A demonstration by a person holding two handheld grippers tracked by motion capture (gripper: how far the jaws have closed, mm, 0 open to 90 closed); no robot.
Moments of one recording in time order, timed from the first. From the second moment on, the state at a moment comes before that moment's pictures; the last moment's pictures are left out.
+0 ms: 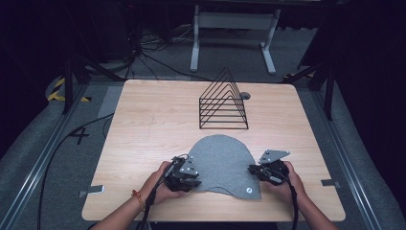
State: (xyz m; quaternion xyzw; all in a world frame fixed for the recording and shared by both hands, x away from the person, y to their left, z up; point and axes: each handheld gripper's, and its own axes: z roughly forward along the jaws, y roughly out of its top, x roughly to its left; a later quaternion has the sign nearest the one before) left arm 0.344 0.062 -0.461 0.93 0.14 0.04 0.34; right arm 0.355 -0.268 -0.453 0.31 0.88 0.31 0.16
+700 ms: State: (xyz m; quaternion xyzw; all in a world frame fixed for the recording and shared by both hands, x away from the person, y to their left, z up) left arm 0.407 0.076 -0.451 0.89 0.26 0.12 0.35; right arm 0.405 -0.276 -0.434 0.35 0.86 0.34 0.14
